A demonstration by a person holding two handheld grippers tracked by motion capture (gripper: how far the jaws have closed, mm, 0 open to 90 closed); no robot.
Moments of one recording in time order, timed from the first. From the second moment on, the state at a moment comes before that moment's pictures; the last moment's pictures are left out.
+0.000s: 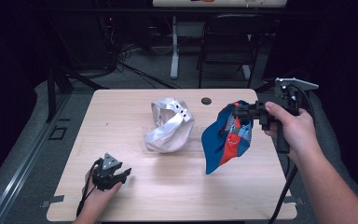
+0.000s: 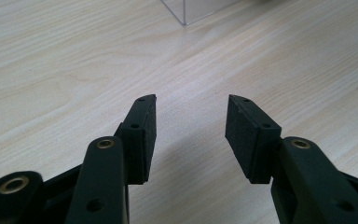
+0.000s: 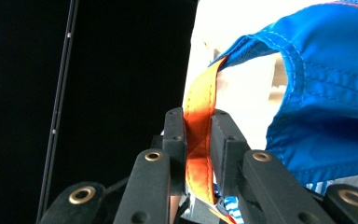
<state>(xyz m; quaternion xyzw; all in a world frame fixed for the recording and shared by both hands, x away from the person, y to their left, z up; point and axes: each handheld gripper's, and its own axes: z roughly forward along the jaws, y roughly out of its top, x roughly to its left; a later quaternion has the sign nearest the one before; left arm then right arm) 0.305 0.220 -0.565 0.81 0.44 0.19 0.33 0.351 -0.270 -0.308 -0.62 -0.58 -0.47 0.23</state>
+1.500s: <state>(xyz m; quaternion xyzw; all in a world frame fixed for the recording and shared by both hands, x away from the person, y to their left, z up) 0.306 0.223 -0.564 0.82 0.44 0.19 0.33 0.437 -0.231 -0.293 -0.68 -0.58 -0.42 0.16</state>
